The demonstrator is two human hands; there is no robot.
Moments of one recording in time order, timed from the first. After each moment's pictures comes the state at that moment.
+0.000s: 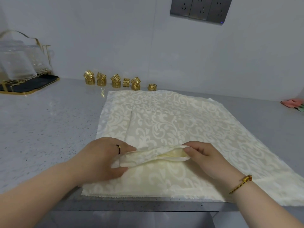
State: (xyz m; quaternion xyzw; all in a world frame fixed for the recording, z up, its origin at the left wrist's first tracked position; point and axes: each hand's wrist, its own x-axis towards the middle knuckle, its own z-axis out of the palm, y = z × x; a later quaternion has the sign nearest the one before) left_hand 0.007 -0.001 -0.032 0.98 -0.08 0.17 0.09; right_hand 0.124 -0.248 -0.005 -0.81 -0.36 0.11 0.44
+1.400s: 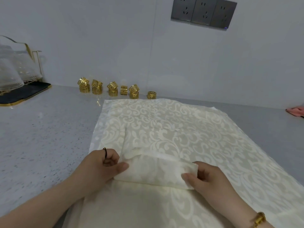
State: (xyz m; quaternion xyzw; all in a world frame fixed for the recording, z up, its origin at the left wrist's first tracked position) left_hand 0.046 0.005 -0.025 0.85 0.15 0.17 0.47; right_hand 0.139 -0.234 -0.020 -0.84 -0.26 0.09 0.46
